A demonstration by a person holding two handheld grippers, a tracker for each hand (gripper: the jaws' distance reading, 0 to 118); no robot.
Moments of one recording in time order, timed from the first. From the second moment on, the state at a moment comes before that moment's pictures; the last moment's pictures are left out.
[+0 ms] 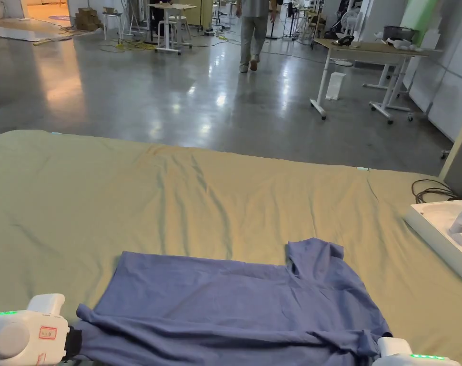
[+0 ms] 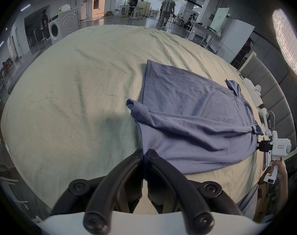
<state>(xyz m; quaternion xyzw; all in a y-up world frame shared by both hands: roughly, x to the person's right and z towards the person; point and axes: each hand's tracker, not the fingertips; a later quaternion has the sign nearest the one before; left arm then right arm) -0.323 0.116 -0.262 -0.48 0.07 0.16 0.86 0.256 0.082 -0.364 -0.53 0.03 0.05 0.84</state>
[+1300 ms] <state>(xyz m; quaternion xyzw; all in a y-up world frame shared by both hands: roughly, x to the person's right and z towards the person) -0.313 0.070 -0.148 -0.54 0.08 0.13 0.83 0.270 0.078 -0.221 -0.53 0.02 0.08 0.84</state>
